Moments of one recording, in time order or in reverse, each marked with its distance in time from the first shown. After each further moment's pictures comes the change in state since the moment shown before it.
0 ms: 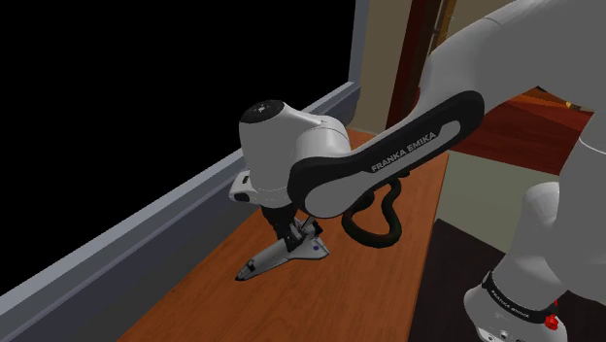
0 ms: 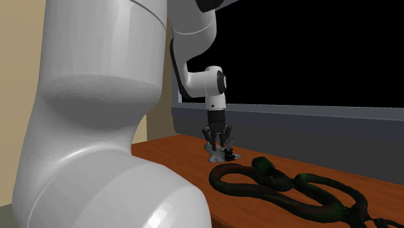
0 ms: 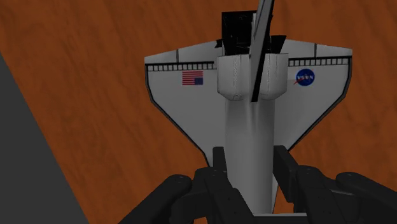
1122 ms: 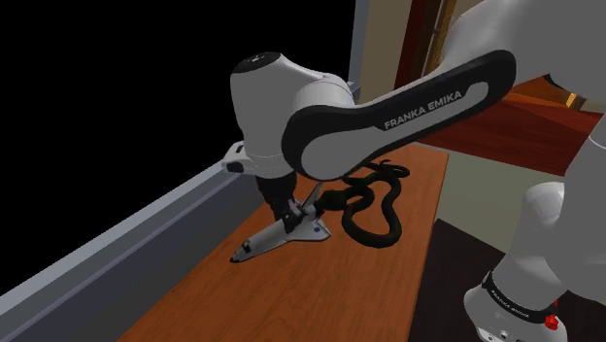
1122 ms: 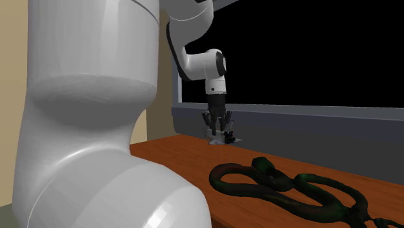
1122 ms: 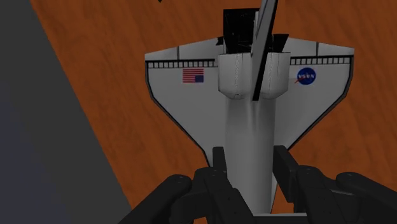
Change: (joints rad) arm -0.002 -0.055 0.003 0.111 0.027 -0.163 -0.028
